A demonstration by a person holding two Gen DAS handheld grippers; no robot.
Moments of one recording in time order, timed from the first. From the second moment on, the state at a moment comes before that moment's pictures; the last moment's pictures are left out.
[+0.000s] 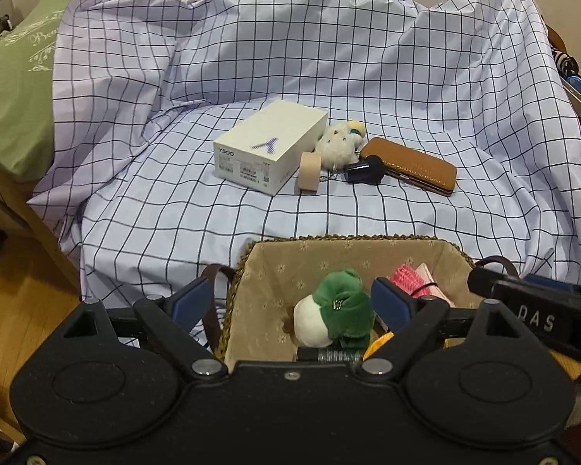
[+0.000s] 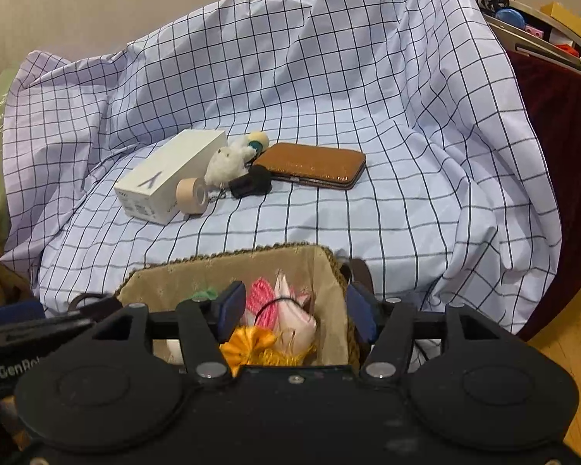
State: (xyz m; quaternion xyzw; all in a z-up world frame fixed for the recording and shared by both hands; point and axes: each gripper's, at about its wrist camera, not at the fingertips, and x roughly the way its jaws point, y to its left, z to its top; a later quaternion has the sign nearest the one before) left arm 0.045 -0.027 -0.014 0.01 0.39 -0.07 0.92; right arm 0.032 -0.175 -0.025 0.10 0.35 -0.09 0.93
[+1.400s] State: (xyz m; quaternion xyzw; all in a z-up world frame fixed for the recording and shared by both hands) left arm 0.162 -0.020 -0.068 -0.02 0.41 -0.05 0.91; right arm 0.282 -0.134 -0.044 0.02 0.39 0.00 0.92
